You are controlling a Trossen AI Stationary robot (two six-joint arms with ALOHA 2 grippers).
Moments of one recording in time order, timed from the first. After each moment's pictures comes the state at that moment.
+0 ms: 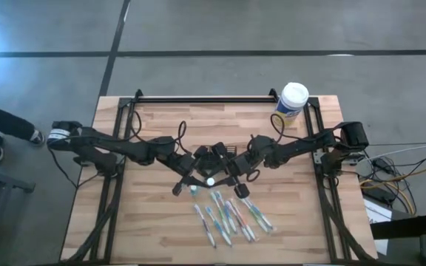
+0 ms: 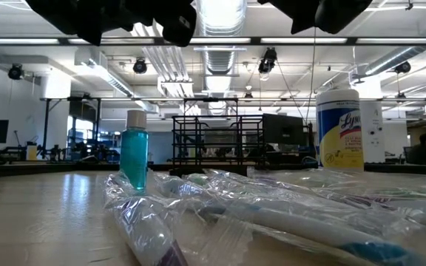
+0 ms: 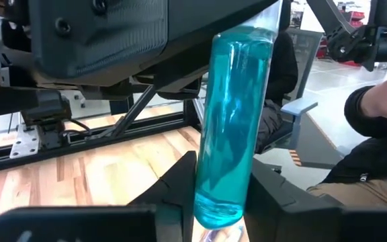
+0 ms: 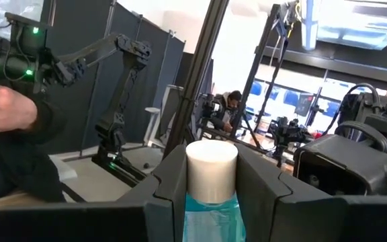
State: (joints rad) left arm -0.06 1.38 0.72 0.63 0.48 0.00; right arm 0.07 1.71 0.99 0.97 -0.50 -0.16
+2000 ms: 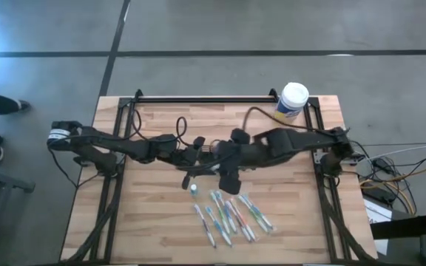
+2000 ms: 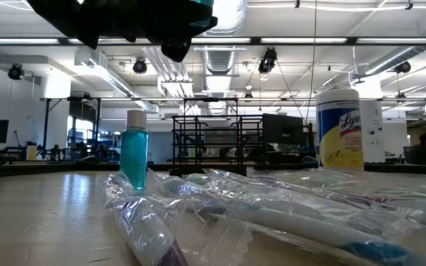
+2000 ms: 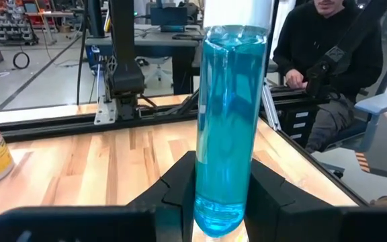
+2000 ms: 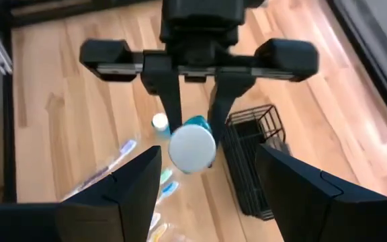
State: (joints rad) left arm -0.02 1.38 0.72 0.57 0.26 0.02; right arm 0.23 1.92 2.24 -1.27 0.28 0.43
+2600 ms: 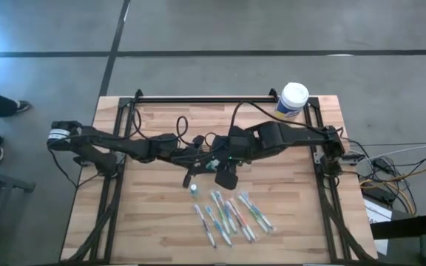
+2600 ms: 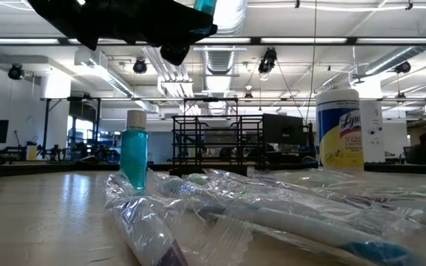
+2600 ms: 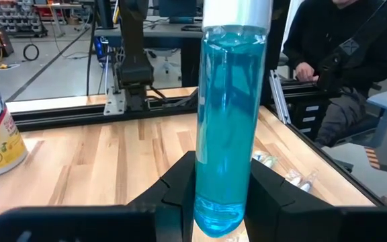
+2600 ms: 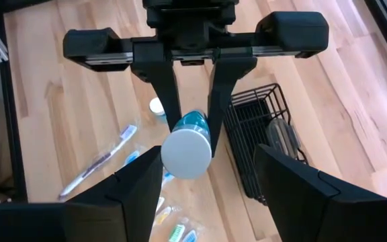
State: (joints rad) left arm -0.01 1.37 0.72 0.55 0.24 0.02; right arm 0.17 1.98 2.31 -1.35 0.19 0.44
